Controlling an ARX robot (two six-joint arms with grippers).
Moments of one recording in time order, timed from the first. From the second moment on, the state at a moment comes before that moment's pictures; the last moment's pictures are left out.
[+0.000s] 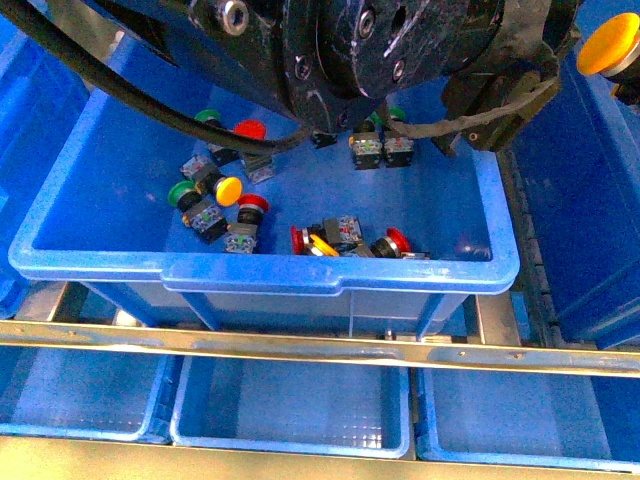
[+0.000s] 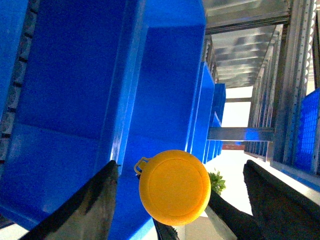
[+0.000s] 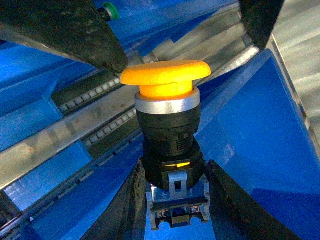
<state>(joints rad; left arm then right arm) -0.70 2.14 1.32 0.67 0.31 -1.30 0.04 1.44 0.60 0.41 -0.16 -1.02</state>
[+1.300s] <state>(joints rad) -0.46 1.56 0.65 0.47 -0.03 -0.53 -0.02 1.31 0.61 0.28 -0.05 -0.98</state>
